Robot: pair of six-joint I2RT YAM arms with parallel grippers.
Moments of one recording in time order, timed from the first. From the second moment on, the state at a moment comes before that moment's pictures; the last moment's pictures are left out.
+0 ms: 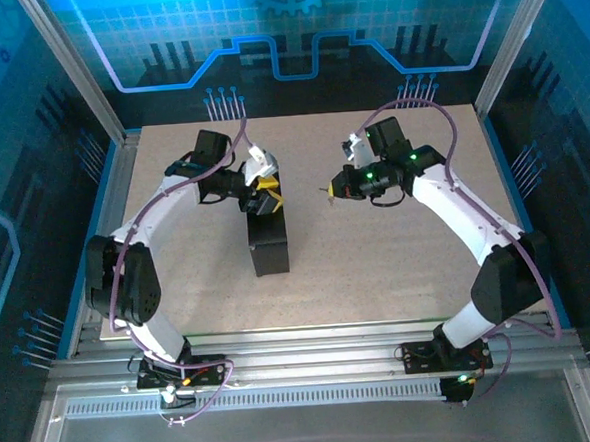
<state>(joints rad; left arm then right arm) -0.24 1.68 1.36 -0.62 0.84 0.64 0.38 1.56 1.41 -0.79 -0.52 0.39</state>
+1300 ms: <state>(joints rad) -0.28 1.74 1.55 -0.93 0.58 0.79 0.40 1.70 1.50 -0.73 -0.73 0.28</state>
